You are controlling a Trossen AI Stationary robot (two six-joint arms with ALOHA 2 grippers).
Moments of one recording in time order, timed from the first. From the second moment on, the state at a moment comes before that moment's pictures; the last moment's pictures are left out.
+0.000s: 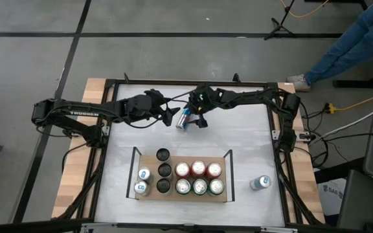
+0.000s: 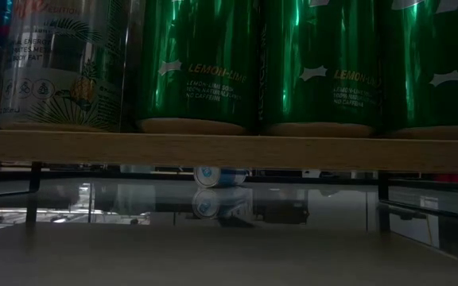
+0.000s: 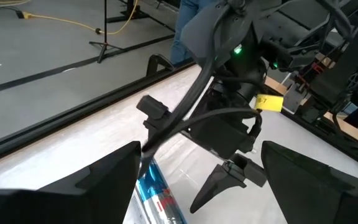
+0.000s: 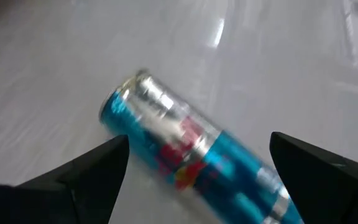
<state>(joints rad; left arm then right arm) 0.15 1.23 0.85 -0.01 -0.40 -0.46 -0.40 1.94 1.20 -0.05 -0.41 -0.62</state>
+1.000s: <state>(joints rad) 0.15 1.23 0.85 -0.01 -0.34 -0.46 -0.40 1.92 1.20 -0.22 -0.33 -0.61</state>
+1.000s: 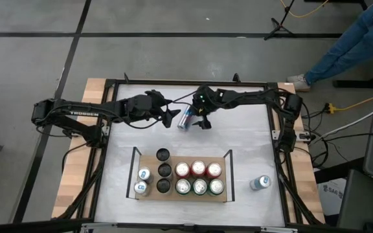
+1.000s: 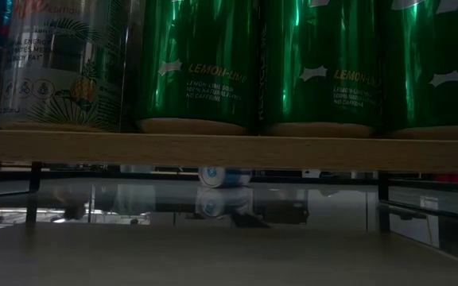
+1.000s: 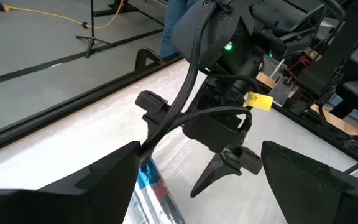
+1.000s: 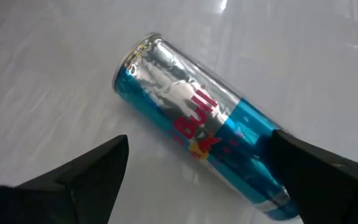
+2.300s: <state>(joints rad) 0.15 1.23 0.85 -0.02 -0.35 -0.46 -0.35 1.87 1.20 -0.47 -0.21 -0.82</state>
